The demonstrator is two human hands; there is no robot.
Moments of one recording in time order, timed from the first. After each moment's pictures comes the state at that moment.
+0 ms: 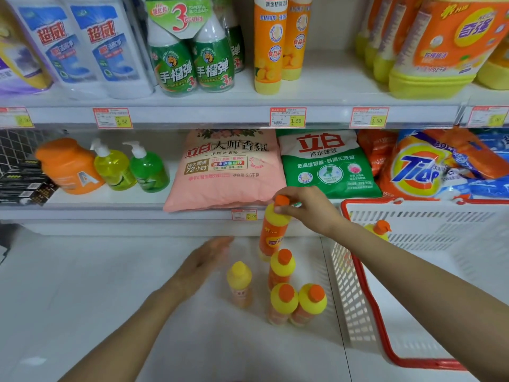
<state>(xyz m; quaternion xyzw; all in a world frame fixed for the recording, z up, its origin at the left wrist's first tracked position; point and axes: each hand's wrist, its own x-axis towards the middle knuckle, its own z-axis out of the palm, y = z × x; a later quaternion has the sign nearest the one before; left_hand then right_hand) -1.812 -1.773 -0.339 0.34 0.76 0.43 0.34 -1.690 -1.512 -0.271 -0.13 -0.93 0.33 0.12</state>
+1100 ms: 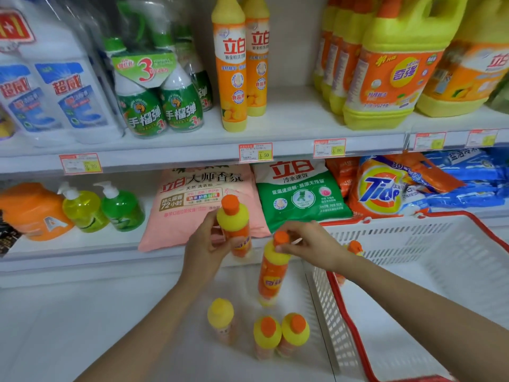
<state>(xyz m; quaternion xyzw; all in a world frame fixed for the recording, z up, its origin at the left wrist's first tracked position) -1.807 -1.679 -0.274 0.38 0.75 0.53 0.13 -1.642 -1.491 -0.267 -0.16 -0.91 0.37 0.08</state>
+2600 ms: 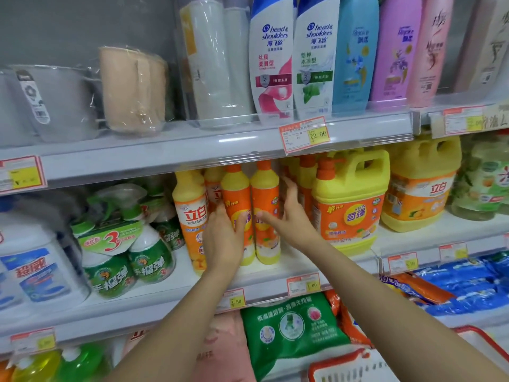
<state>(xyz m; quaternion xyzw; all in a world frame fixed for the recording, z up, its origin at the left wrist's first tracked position) -1.857 -1.450 -0.064 0.37 0.81 0.44 -0.11 -1.750 -1.337 -0.055 -0.16 -0.80 0.43 0.39</state>
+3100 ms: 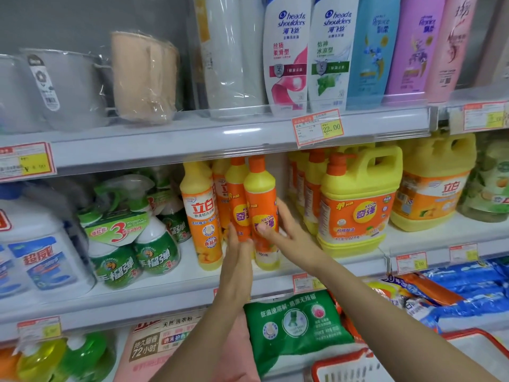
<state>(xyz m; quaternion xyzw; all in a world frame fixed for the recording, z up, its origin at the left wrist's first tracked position) -1.830 -1.475 -0.111 0.37 0.68 0.61 0.16 -1.739 -1.369 -0.080 -0.10 -0.77 0.56 0.30</state>
